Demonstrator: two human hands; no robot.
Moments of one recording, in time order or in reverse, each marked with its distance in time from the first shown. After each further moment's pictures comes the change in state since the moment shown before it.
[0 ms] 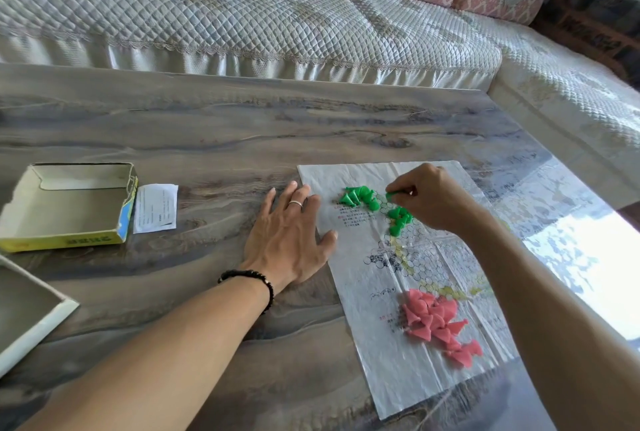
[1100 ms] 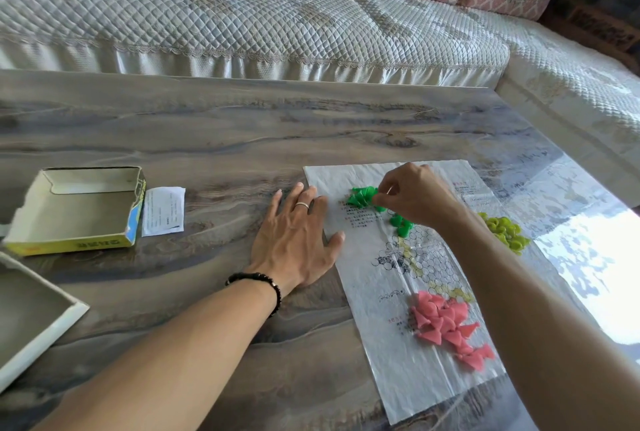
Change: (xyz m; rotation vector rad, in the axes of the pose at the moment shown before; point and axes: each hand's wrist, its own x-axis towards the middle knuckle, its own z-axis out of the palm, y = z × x) left_hand -0.001 0.001 -0.001 0.008 -0.010 0.002; right_hand 0.021 -0.010 0.023 -0.049 0.014 0.089
